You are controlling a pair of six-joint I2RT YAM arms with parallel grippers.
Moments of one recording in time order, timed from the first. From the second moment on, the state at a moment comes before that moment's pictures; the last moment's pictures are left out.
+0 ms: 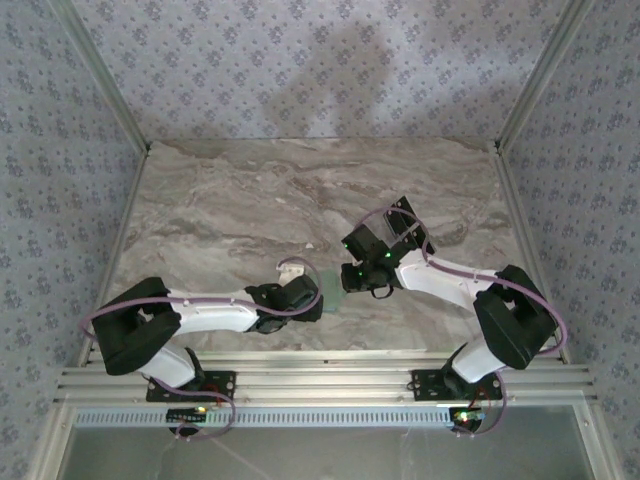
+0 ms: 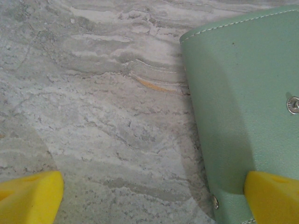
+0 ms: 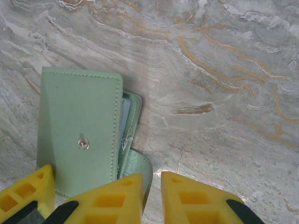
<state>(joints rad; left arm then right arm) -1.07 1.50 0.63 -0.21 -0.37 -0.83 0.75 1.51 0.89 -0.50 -0.05 0.55</state>
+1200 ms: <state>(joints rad) -1.07 1.50 0.63 -0.21 -0.37 -0.83 0.76 1.53 0.89 -0.50 -0.06 0.55</state>
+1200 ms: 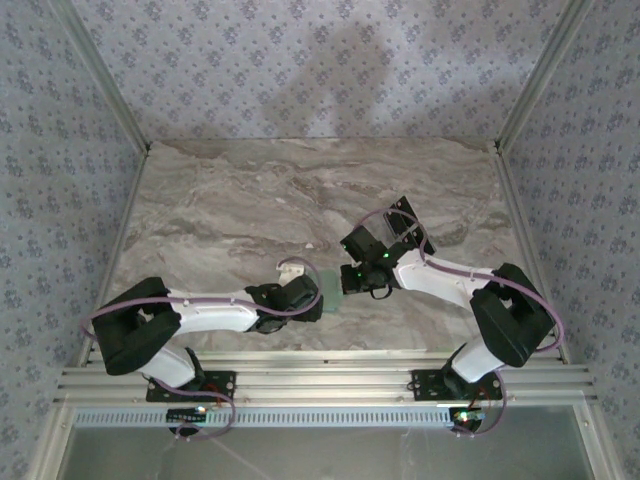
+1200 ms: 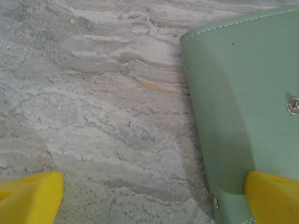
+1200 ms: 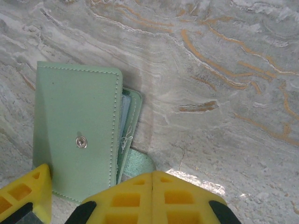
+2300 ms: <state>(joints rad) -1.07 1.48 0.61 -0.17 -0.35 -0.77 0.80 1.61 0.96 -0.44 -0.13 0.59</state>
